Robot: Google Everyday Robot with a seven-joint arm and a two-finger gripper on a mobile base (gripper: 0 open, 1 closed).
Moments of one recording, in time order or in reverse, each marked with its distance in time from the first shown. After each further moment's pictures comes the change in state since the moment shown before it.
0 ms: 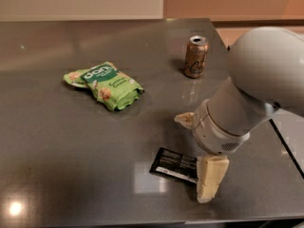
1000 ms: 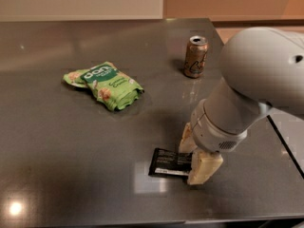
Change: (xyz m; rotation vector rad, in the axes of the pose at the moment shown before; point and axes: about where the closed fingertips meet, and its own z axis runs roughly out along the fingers) arm 0.005 -0.002 0.004 -0.015 0.042 0.010
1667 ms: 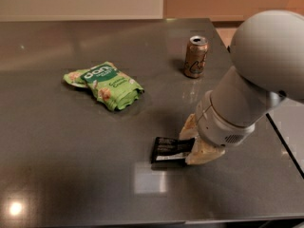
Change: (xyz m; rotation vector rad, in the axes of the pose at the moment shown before) arm -0.003 -0.003 -0.023 0.028 -0.013 0.007
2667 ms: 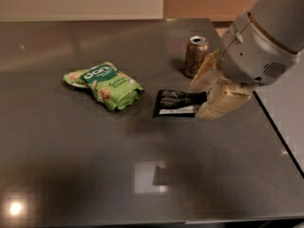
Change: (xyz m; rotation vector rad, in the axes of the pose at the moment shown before) arm -0.027 -0.033 -0.117 0.052 -0.114 -0.006
